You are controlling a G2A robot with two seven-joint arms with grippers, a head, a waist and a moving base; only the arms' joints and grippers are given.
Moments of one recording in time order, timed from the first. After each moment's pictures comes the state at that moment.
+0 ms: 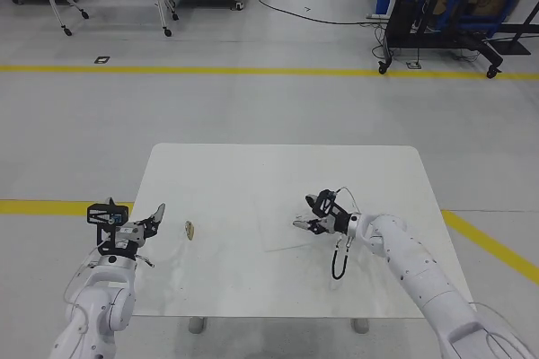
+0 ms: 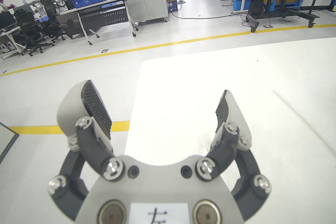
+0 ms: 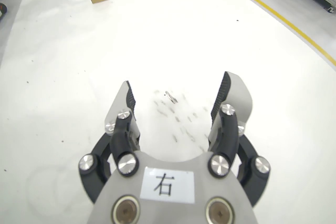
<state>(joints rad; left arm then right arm) 1.73 -1.15 -1.60 -1.80 1.33 0.00 0.00 -1.01 -1.23 1.01 -0.88 -1.49 -0.76 -0.24</state>
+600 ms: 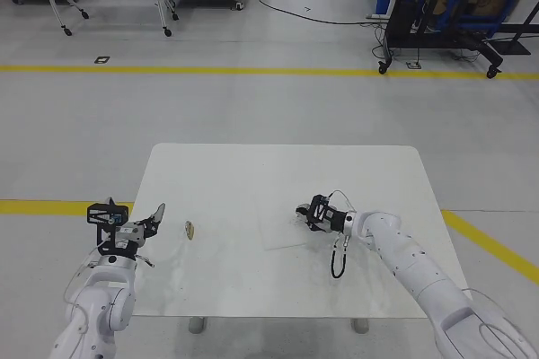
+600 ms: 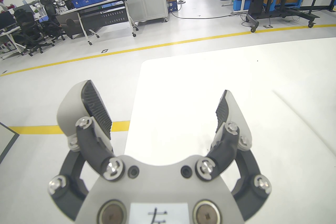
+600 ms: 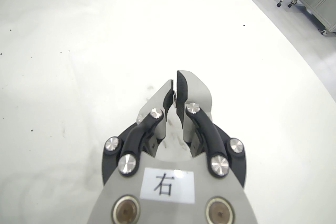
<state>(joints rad) 1.73 -1.15 -1.60 -1.80 1.33 0.00 0.00 -0.93 -1.24 0.91 -0.77 -1.66 -0.73 -0.44</state>
